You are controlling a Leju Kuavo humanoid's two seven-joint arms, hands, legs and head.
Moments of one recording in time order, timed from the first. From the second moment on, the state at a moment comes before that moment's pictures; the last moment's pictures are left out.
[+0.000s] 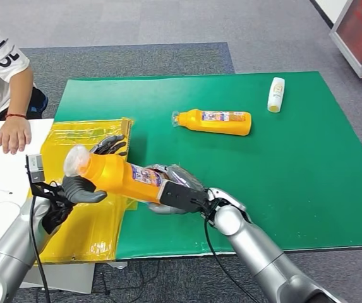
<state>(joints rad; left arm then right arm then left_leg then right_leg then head) -0.47 0.19 -0.39 -1.06 0.22 -0.78 -0.56 -0.47 0.09 0.59 -1.17 0.24 0.19 -0.35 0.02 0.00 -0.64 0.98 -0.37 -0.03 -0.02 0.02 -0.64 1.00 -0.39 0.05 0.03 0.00</state>
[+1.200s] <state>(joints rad) -0.48 0.17 -0.40 -1.05 0.27 -0.79 -0.55 -0.40 0.14 0.61 -1.26 0.39 0.07 -0.30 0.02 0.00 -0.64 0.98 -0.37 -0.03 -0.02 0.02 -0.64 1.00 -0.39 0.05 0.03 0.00</state>
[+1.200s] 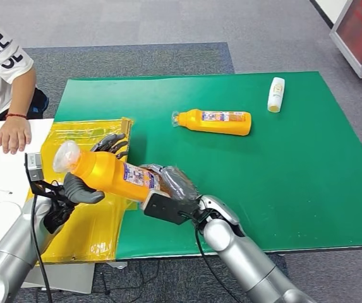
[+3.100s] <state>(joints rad) -0.49 0.18 -0.46 -1.05 0.29 -0.79 -0.55 -0.42 0.16 0.67 -1.16 0.55 0.05 -0.22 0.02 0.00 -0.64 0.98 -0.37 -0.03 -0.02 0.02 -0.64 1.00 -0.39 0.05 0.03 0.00</state>
